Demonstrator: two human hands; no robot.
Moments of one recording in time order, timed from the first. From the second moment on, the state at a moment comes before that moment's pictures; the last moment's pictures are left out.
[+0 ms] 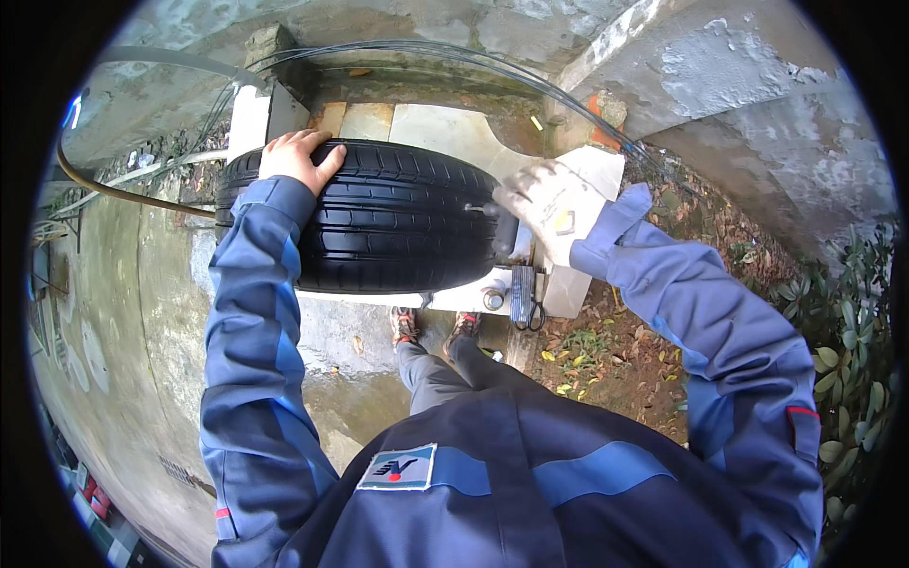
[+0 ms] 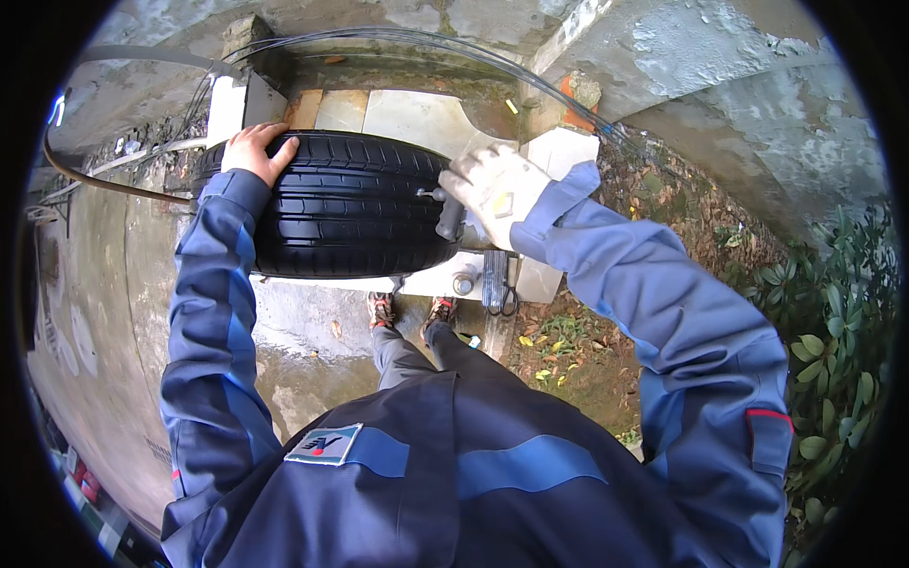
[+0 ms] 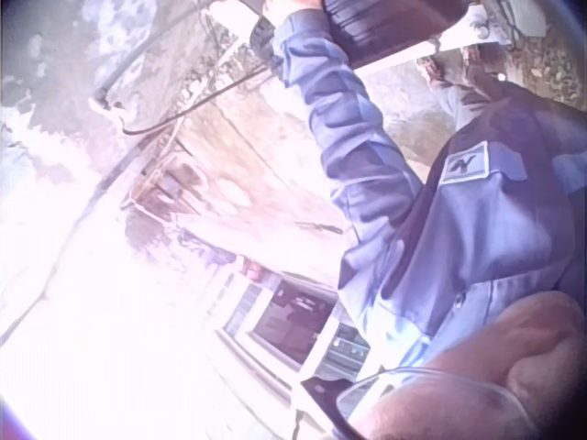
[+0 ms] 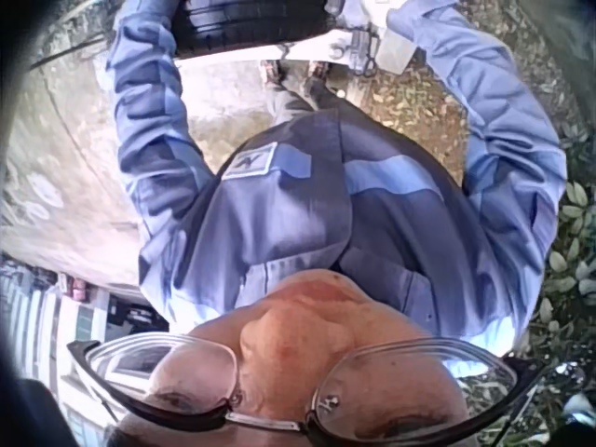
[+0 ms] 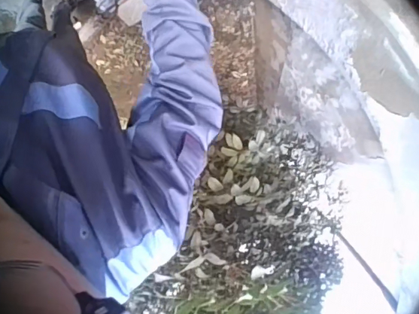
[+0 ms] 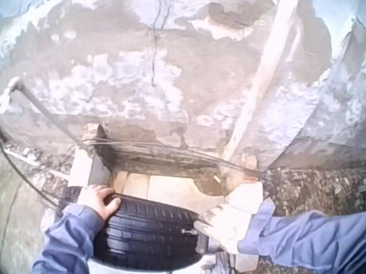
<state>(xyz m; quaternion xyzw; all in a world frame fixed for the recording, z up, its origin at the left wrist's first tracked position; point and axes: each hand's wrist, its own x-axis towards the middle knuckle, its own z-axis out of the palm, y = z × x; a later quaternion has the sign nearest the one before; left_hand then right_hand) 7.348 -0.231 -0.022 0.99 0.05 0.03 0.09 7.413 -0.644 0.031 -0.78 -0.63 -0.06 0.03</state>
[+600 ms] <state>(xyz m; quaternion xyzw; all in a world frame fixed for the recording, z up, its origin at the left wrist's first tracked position) 7.341 -0.239 -0.011 0.99 0.01 0.07 0.11 7.397 -0.617 -0.015 -0.84 -0.30 0.46 0.00</state>
